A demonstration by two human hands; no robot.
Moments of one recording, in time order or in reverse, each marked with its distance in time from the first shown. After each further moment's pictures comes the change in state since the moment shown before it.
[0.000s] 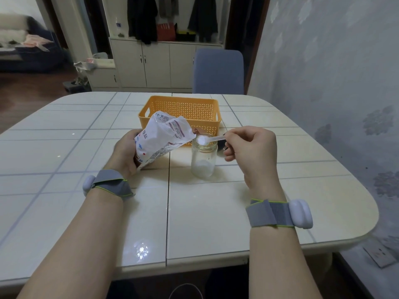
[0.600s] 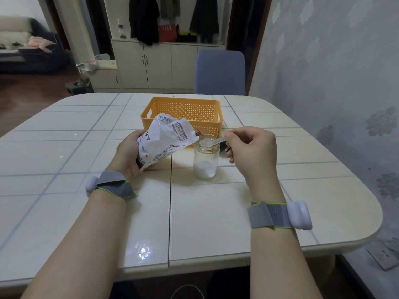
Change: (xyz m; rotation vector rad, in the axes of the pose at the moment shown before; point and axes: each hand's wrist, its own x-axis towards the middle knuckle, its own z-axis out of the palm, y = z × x) left_hand 0.015 -0.005 -0.003 0.046 0.024 0.013; right_hand 0.003 0.008 0.004 -0.137 0.006 -0.118
